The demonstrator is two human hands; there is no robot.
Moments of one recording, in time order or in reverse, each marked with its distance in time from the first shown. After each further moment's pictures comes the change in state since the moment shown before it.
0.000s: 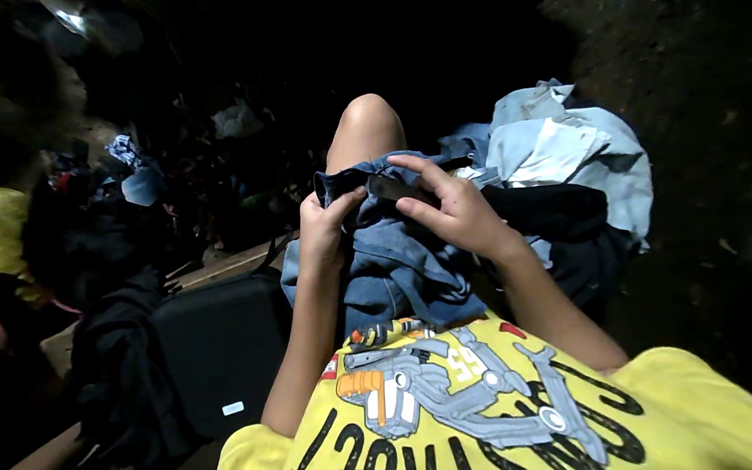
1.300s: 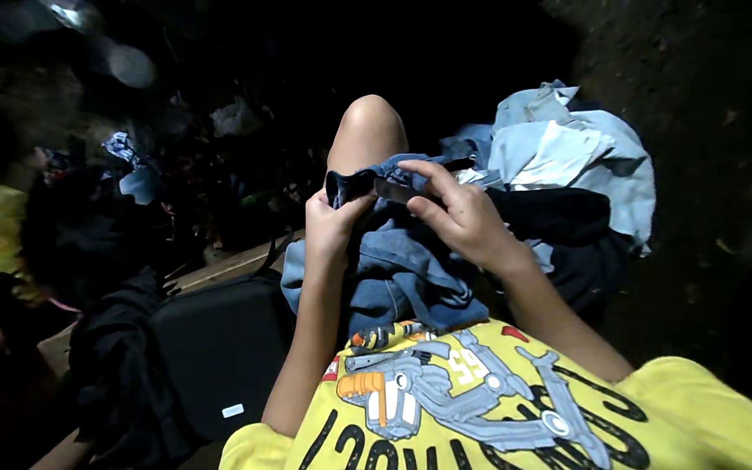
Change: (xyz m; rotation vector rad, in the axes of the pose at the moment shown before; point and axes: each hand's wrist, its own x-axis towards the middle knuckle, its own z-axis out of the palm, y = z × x) left_hand 0.004 0.004 0.007 0.129 0.017 -0.003; right_hand -0.004 -0.004 0.001 -0.073 0.077 0.003
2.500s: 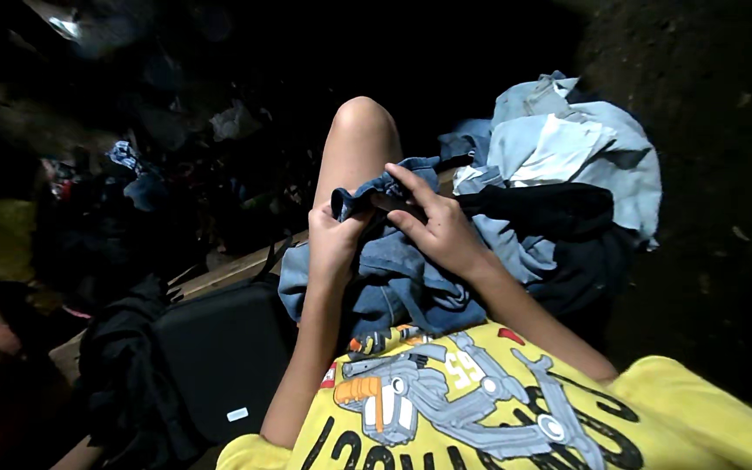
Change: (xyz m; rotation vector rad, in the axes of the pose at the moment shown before) left_hand -0.009 -0.010 0.000 0.047 -0.091 0.052; right_hand -0.003 0.008 0.032 0.076 0.098 -0.013
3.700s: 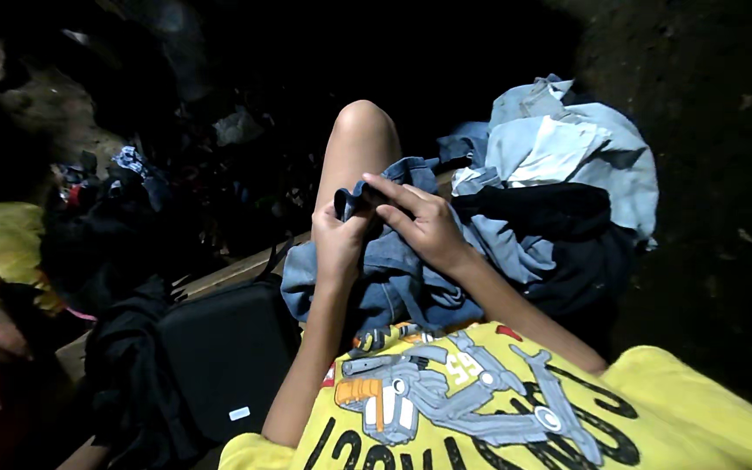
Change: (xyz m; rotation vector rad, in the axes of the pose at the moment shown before) left_hand -0.003 -0.005 0.007 0.070 0.057 0.017; right_hand 0.002 -0.004 0.011 0.053 0.077 -0.047
